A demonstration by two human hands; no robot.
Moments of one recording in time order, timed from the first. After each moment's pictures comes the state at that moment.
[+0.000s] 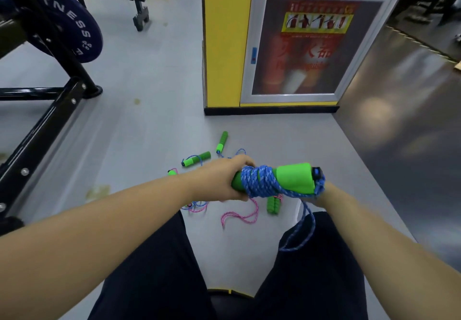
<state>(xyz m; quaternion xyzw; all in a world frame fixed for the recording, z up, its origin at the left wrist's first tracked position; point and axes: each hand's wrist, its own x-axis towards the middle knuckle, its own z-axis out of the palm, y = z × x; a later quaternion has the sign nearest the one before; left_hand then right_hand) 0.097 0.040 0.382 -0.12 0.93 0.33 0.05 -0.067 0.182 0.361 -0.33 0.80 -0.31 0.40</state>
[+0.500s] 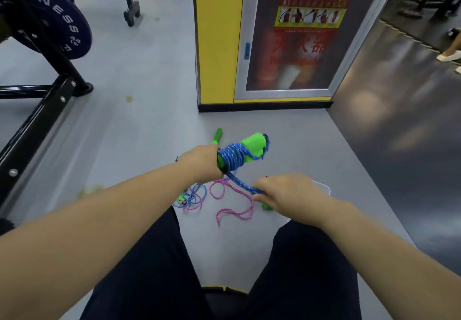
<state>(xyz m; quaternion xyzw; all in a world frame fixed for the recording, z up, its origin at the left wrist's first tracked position) 0.074 0.022 0.377 -0.33 0.92 0.21 0.09 -0.027 0.197 0.384 -0.65 0.75 0.05 0.04</state>
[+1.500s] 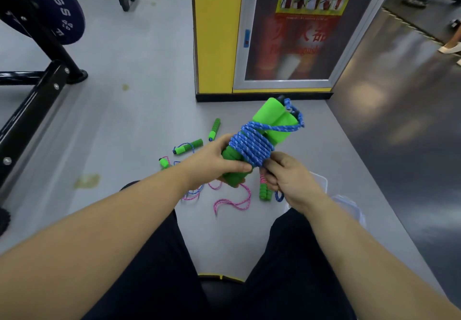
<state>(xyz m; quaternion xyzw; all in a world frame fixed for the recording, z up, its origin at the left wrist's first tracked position) 0.087 0.050 0.373 -0.21 0.68 0.71 -0.03 -0.031 0.189 0.353 -0.26 0.66 -0.58 0.40</state>
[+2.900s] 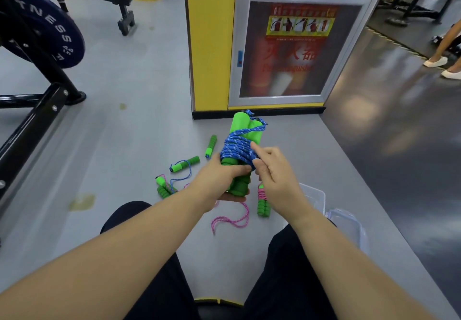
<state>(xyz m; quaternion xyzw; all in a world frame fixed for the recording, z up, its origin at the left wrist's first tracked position) 0.066 0.072 0.386 -0.36 0.57 0.73 -0.08 -0.029 0.174 0.364 -0.45 0.74 -0.49 0.13</state>
